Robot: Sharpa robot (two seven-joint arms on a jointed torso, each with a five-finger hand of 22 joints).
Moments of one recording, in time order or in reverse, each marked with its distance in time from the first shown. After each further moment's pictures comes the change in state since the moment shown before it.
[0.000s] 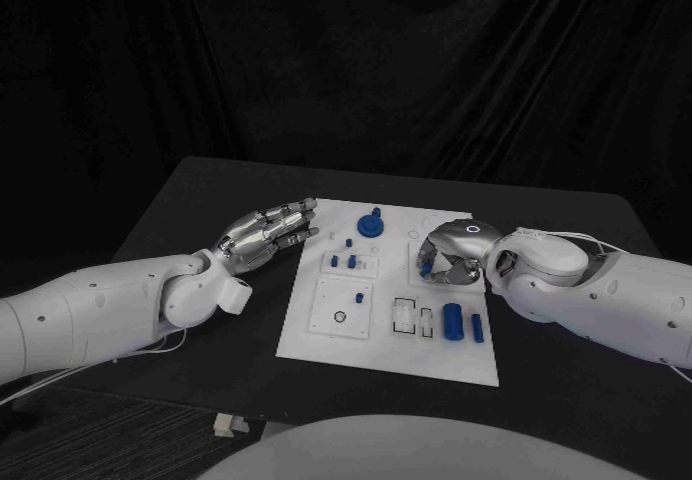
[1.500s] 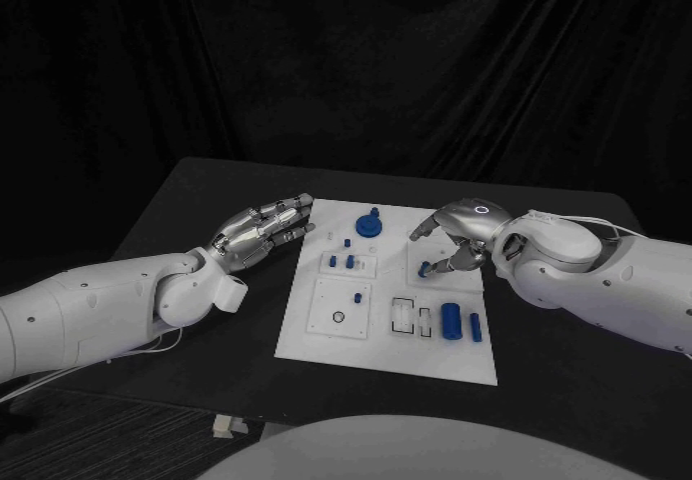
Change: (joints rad) left arm 0.011 -0.015 0.000 0.014 0.000 -0.004 0.011; left_hand -0.007 -0.009 -0.011 0.011 -0.004 0.000 0.000 -0.004 0.000 0.000 -0.007 -0.005 -0.001 0.004 0.004 0.000 0.000 0.000 0.000 0.000 0.000 -0.009; right arm 0.052 -0.027 0.000 0.033 -0.005 -0.043 -0.037; right_hand -0.111 -0.089 -0.149 0.108 -0.161 -0.206 -0.087 -0.049 -0.070 -0.303 0.044 0.032 -0.001 -0.015 0.002 0.019 -0.002 0.000 -0.018 0.004 -0.004 -0.001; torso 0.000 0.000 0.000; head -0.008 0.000
